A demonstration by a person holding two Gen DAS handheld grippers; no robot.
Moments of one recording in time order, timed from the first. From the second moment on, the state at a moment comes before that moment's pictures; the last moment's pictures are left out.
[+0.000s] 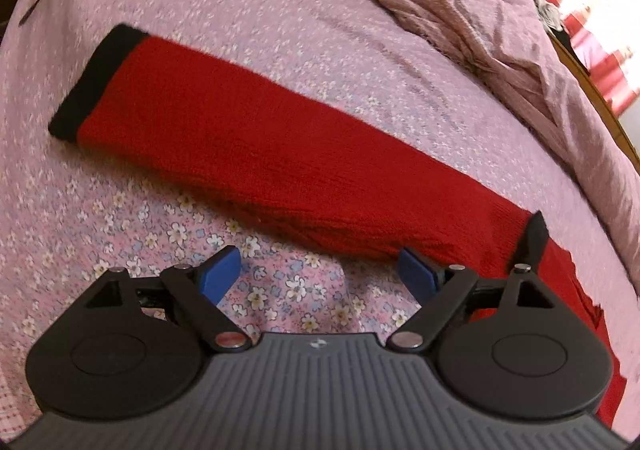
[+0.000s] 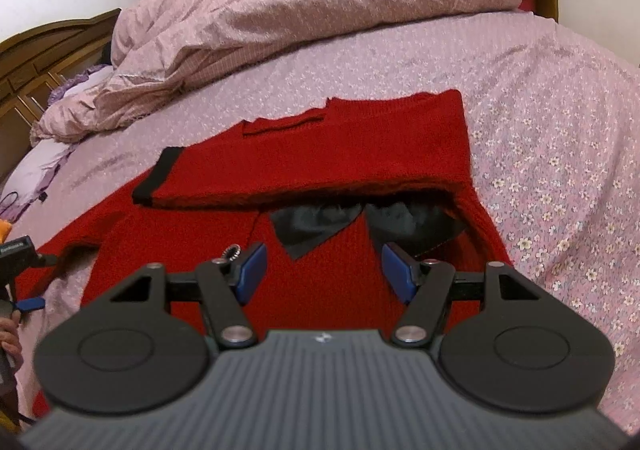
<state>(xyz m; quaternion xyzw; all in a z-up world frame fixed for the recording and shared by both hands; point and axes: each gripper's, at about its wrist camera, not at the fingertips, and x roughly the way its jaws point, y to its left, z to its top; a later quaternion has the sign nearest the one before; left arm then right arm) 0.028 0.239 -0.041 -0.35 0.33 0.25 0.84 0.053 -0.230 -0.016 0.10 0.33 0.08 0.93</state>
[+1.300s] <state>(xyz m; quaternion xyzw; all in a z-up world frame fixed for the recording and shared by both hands) 0.049 0.279 0.012 -0.28 0.20 0.23 0.91 0.070 -0.233 -0.033 0.10 0.37 0.07 0.92</state>
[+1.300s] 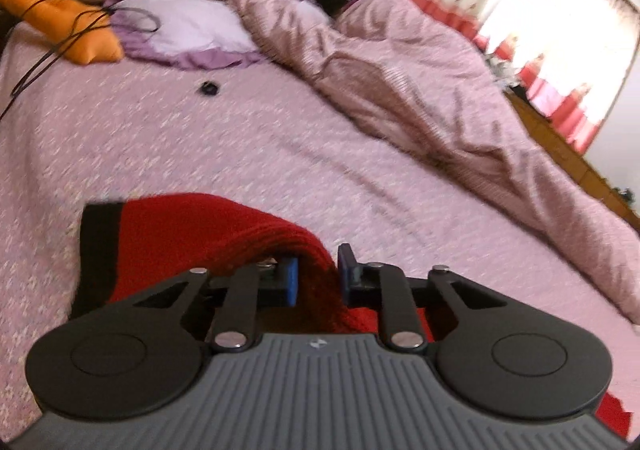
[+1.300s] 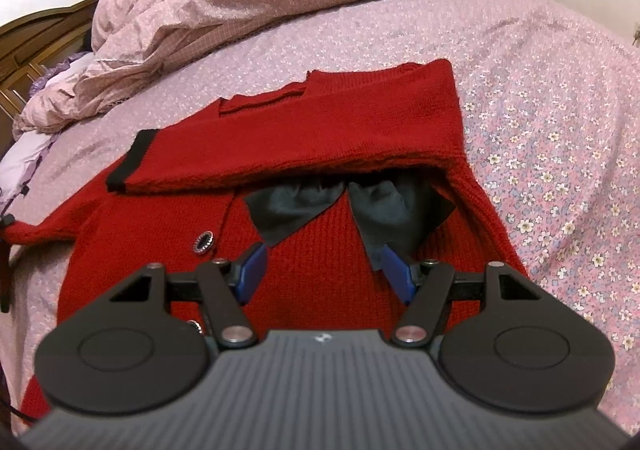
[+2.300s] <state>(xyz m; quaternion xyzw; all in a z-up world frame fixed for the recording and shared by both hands) 0.139 0.079 0.107 -0.24 0.17 -0.06 0.96 0.057 -0.241 -0.023 0.12 0.34 0.07 0.93</state>
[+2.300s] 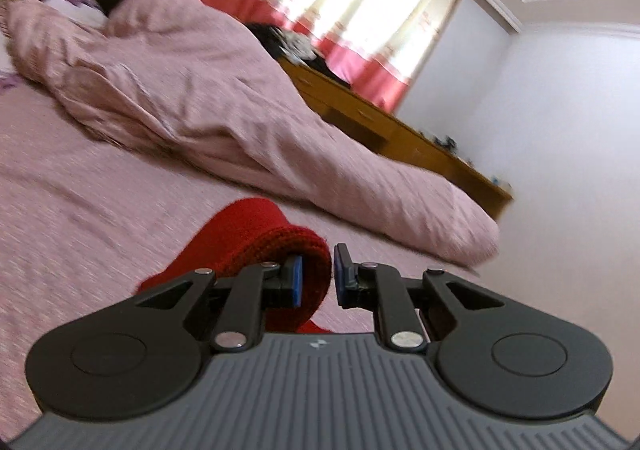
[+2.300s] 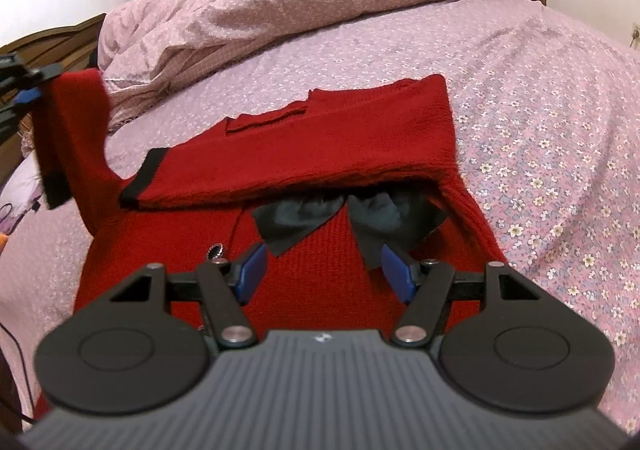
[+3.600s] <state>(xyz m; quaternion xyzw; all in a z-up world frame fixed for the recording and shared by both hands) 0.150 -0.002 0.002 -0.02 0.40 -0.10 0.91 0.055 -0.243 -0.029 0.12 0.35 0.08 0.92</state>
